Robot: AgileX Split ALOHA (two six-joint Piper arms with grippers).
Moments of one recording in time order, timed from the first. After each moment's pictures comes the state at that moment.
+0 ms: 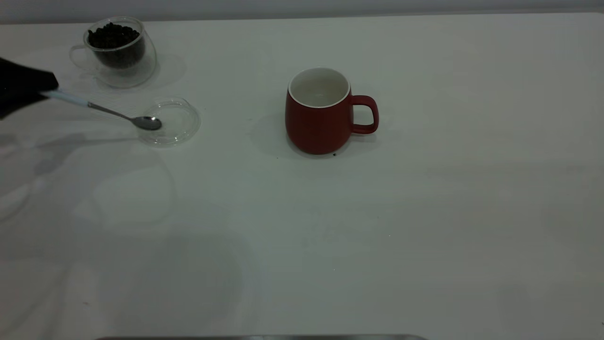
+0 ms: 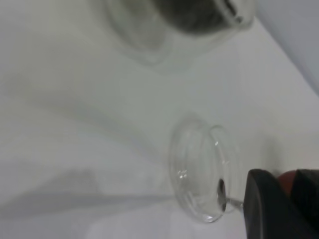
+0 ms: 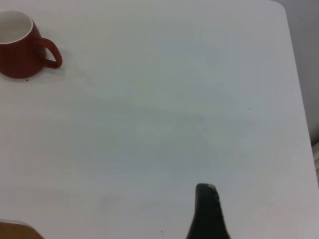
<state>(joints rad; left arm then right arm) 0.48 2.37 -0.98 -1.78 0.88 1.74 0.02 -0.02 -0.47 0.02 1.13 -0.11</state>
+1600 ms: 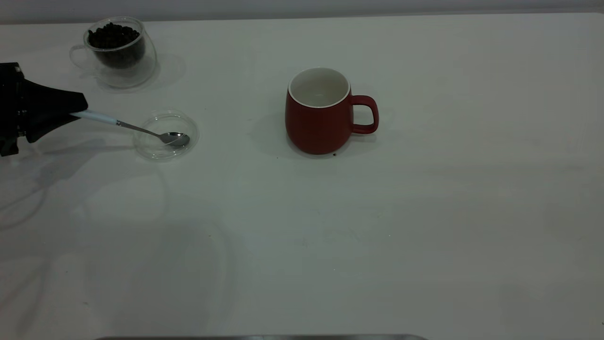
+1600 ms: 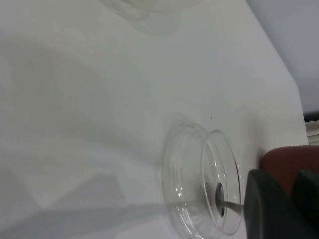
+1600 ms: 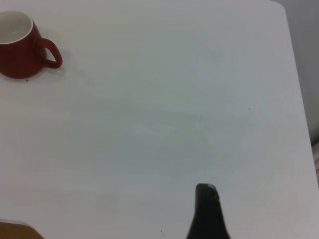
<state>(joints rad) 0.46 2.49 -1.01 -1.79 0.99 1.80 0.02 -0.02 -0.47 0.02 1.13 -0.11</state>
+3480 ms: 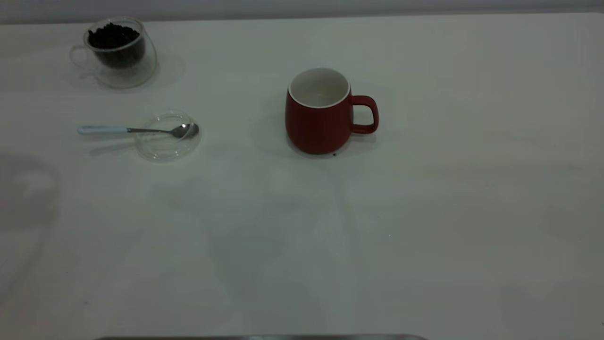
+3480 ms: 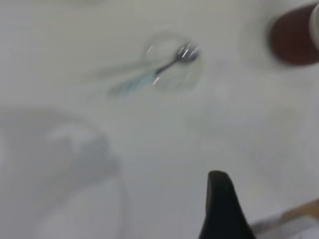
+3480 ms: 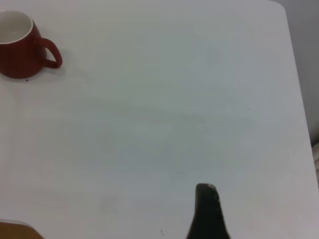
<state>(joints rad) 0.31 1.45 -1.11 -0.49 0.97 0.62 0.02 -0.02 -0.47 0.02 1.13 -0.11</state>
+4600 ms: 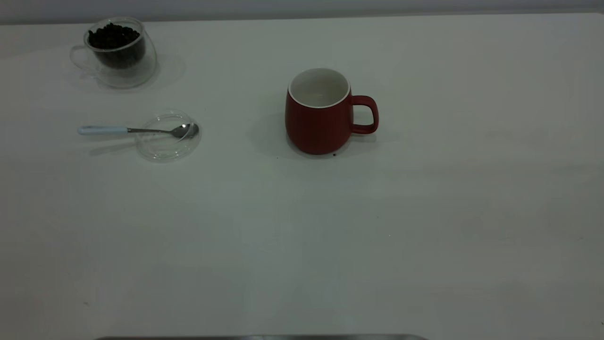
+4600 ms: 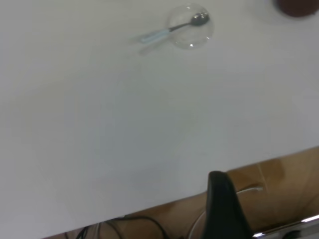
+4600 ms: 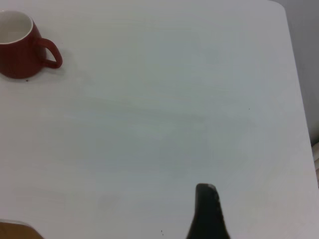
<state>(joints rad) -0.06 0.41 -0.73 -0.11 1.16 0.19 0.02 -0.02 -0.47 0.02 1.13 -0.11</state>
